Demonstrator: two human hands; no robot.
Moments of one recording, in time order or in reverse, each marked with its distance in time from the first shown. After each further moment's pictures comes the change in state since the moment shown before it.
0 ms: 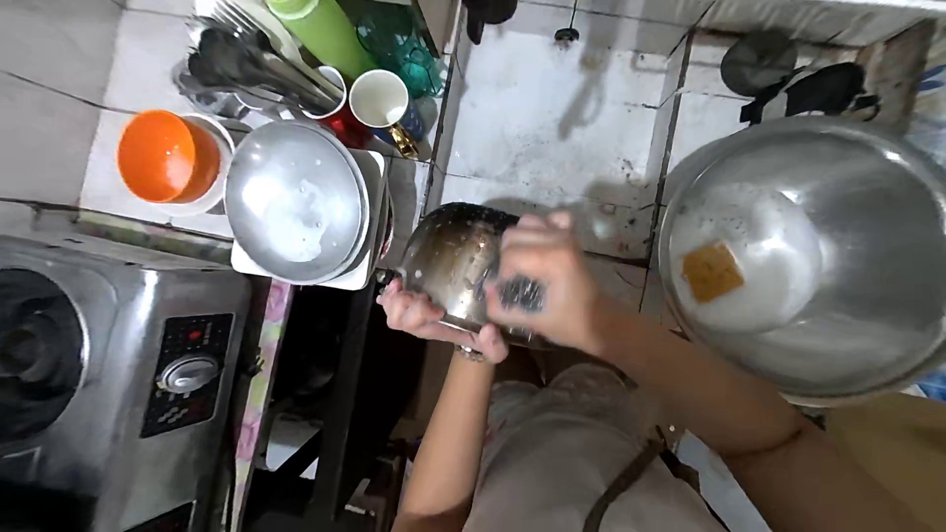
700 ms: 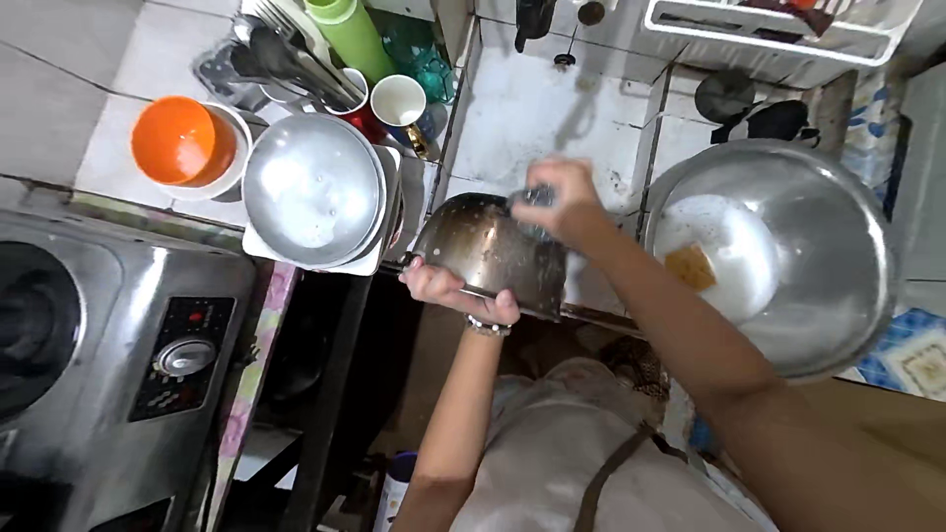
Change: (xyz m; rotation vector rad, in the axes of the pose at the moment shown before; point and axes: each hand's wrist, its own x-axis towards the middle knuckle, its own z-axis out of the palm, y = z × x) left_hand -0.003 0.000 0.018 -0.039 0.143 0.020; right_hand 0.035 0.024 -0.011 -0.122 -0.091 0.131
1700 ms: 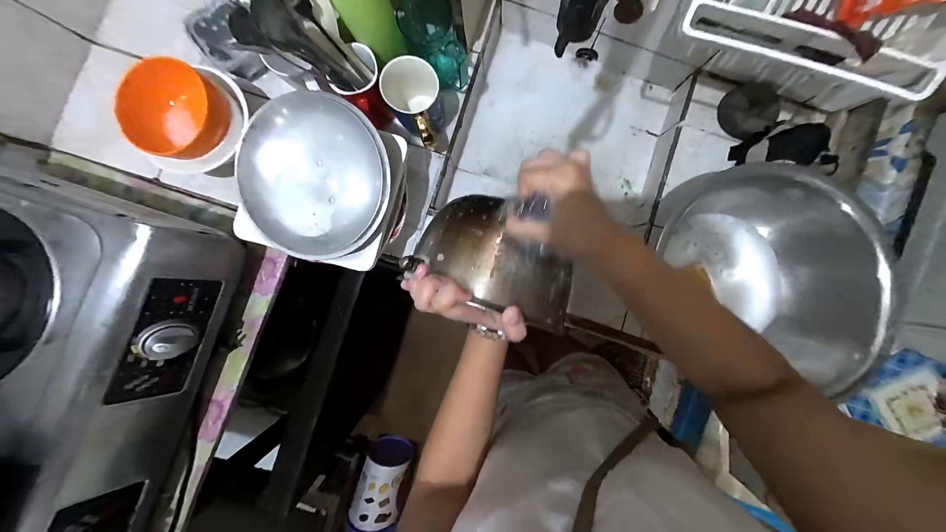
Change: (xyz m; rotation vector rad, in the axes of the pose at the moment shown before) left_hand 0.003 0.005 0.006 0.016 0.024 -0.048; right_hand 0.019 -0.013 -0.002 -0.018 -0.163 -0.187
